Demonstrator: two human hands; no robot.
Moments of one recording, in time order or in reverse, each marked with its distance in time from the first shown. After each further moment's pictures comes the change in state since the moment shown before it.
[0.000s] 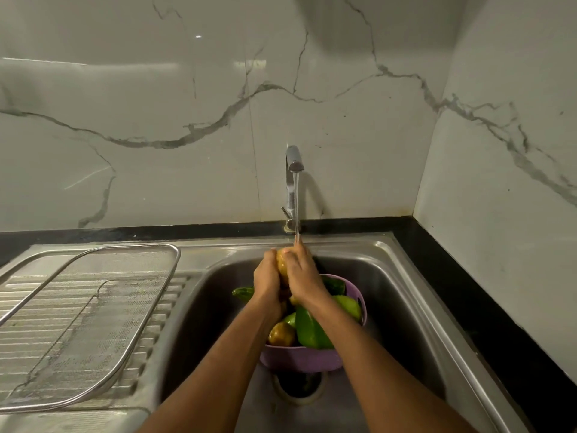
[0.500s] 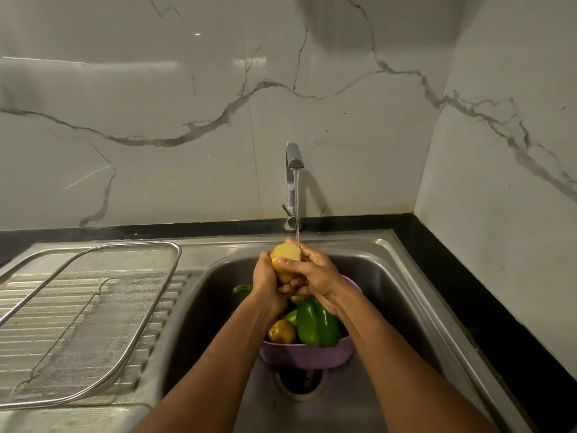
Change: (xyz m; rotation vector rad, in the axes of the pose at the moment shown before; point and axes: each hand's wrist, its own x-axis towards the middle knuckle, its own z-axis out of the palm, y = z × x) left_hand 0.002 0.005 -0.008 -0.142 -0.117 -0.243; right_hand 0.001 0.002 -0.035 0.365 -0.229 0.164
